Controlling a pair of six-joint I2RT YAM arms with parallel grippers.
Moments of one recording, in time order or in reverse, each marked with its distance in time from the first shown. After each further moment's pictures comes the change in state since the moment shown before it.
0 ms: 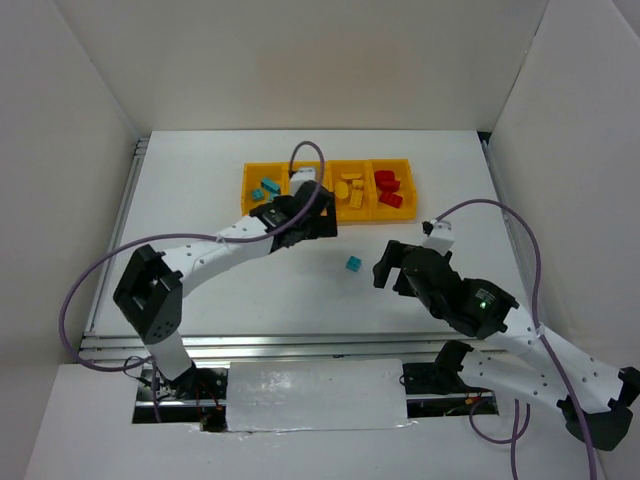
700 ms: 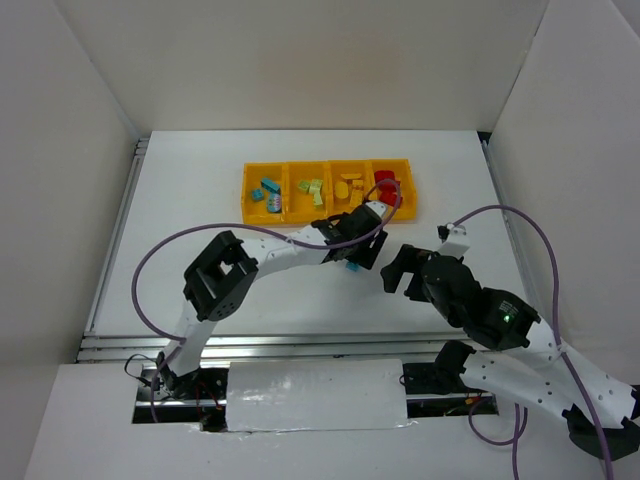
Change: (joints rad) left arm -0.190 0.398 0.221 0.120 0.208 0.351; right arm -0.002 -0.116 0.017 -0.064 -0.015 -0.002
